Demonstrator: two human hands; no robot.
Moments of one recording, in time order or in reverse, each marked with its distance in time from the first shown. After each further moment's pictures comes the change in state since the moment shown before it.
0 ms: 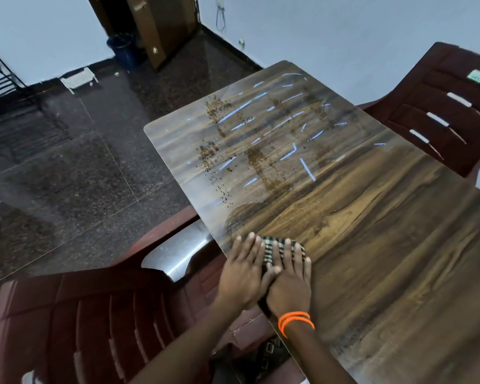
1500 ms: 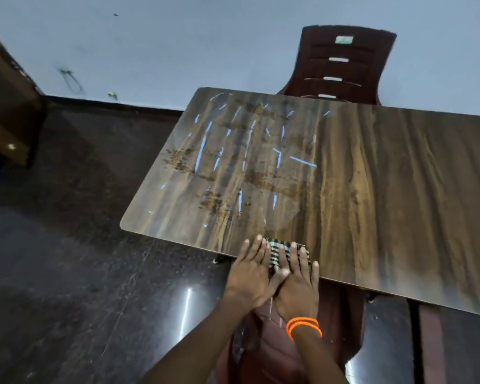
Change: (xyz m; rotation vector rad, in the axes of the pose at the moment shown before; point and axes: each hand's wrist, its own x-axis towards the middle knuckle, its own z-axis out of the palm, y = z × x) left_hand 0.084 -0.258 -0.067 0.089 -0.209 0.683; right_hand 0.077 -0.260 0.079 0.083 0.252 0.667
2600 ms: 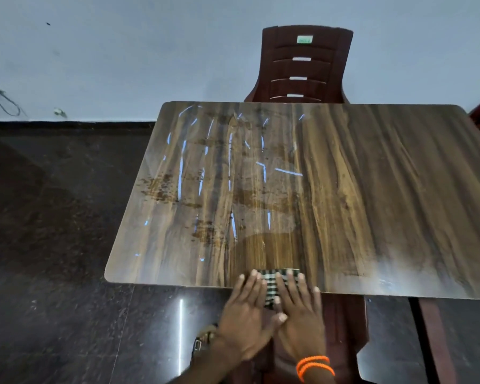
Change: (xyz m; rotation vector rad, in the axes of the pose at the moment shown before) left_hand -0.021 -0.051 0.005 0.033 -0.036 0.251; right_hand -0.012 -0.031 0.001 -0.005 -0.018 0.086
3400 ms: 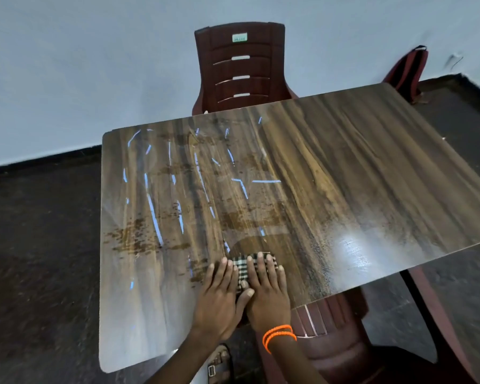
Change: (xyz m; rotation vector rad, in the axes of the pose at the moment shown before) left_hand 0.068 -0.145 -0.047 0.084 0.032 0.144; right_hand 0.107 -0.116 0.035 -0.082 0.055 0.234
